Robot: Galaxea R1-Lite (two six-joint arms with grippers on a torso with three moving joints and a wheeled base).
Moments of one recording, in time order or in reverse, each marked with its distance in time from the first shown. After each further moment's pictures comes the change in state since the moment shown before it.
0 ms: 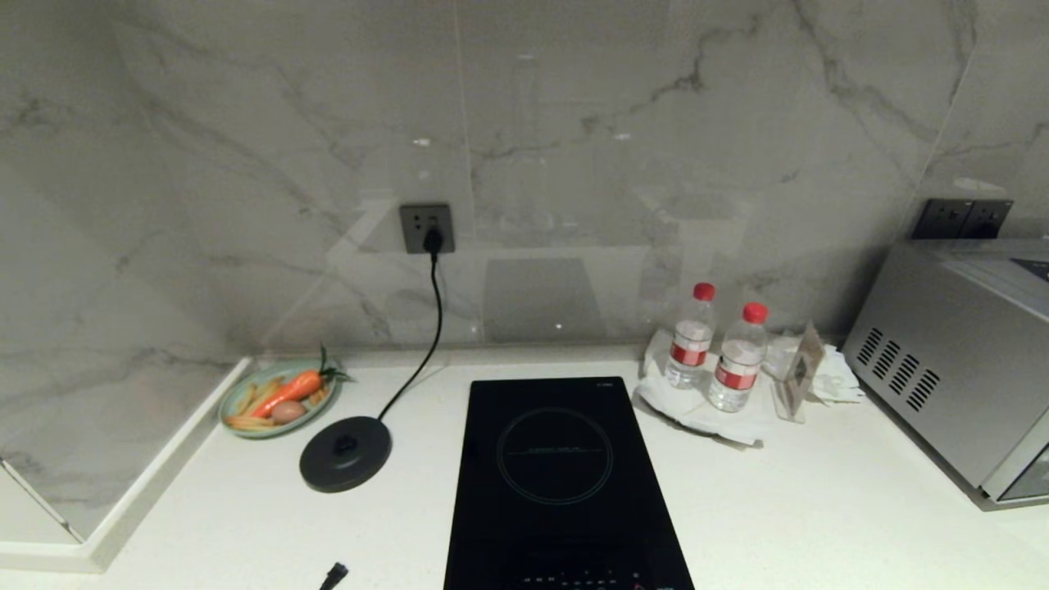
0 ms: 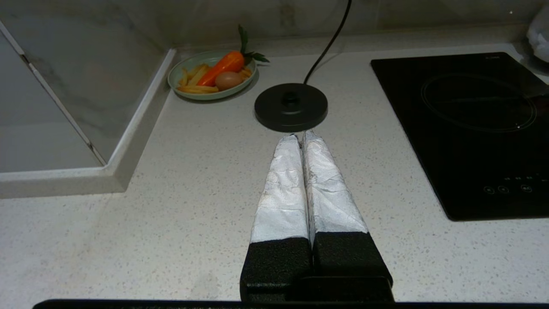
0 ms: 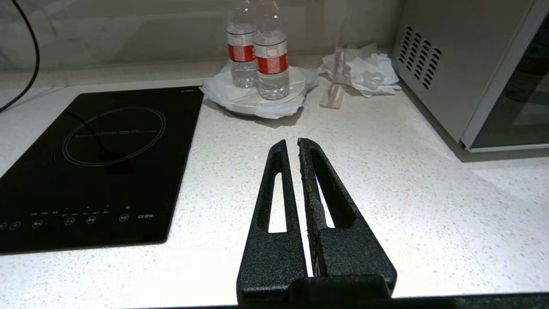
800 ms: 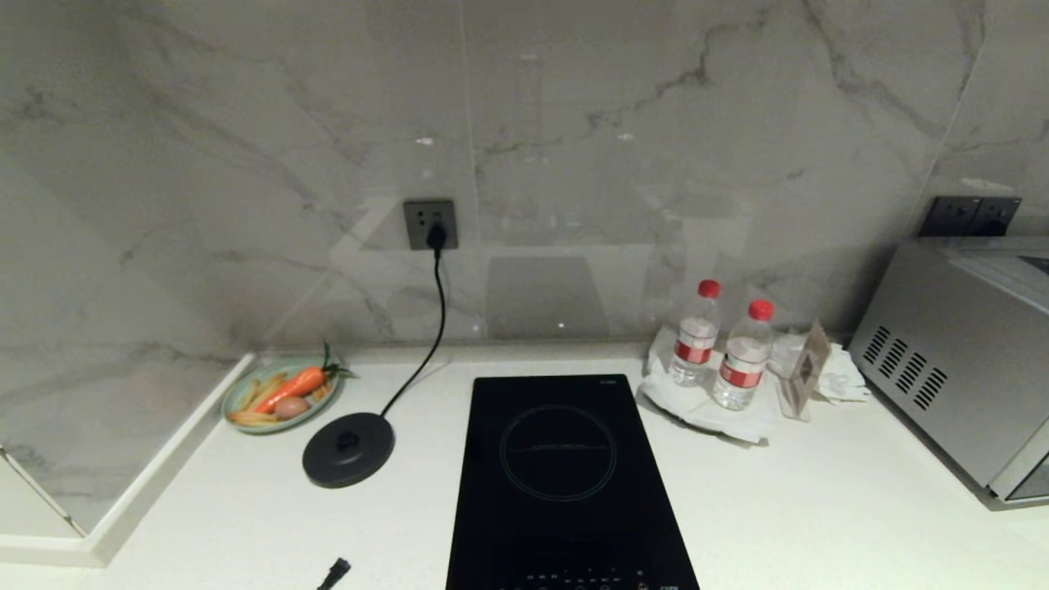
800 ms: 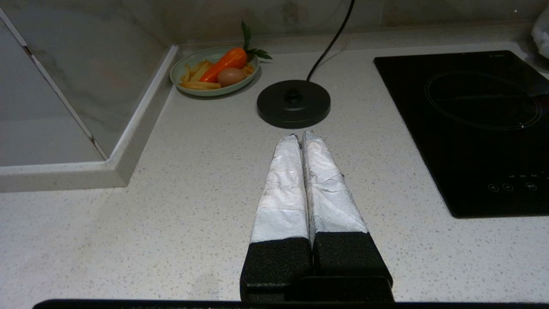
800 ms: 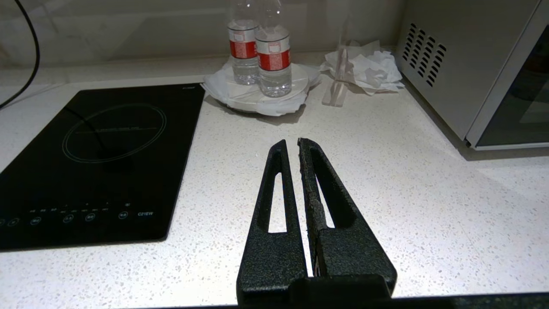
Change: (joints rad) left arm 0.000 0.000 0.000 0.000 0.000 -0.002; right arm 0.000 0.000 0.000 0.000 0.000 0.000
